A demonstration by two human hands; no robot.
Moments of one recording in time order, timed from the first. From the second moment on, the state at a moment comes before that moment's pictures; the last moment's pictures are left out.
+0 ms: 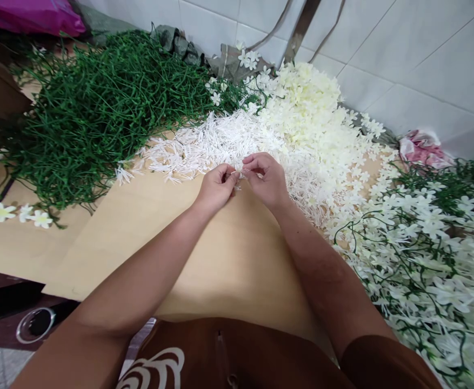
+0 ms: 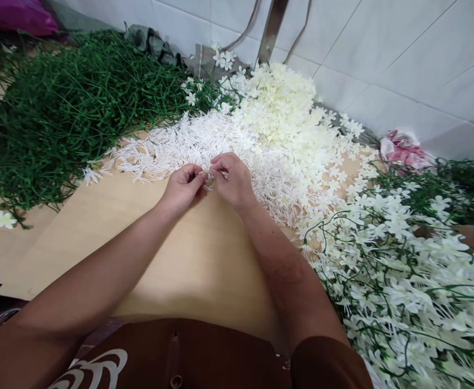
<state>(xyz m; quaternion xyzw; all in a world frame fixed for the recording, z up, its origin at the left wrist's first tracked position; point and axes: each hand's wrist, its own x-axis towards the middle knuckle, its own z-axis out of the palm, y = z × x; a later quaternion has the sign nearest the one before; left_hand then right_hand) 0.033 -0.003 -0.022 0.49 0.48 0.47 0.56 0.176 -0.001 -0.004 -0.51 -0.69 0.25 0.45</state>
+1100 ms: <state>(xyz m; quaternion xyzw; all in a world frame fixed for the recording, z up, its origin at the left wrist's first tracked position) 0.025 -0.001 -0.018 0.55 0.44 0.48 0.52 0.173 0.001 -0.002 -0.42 -0.44 0.63 0.48</state>
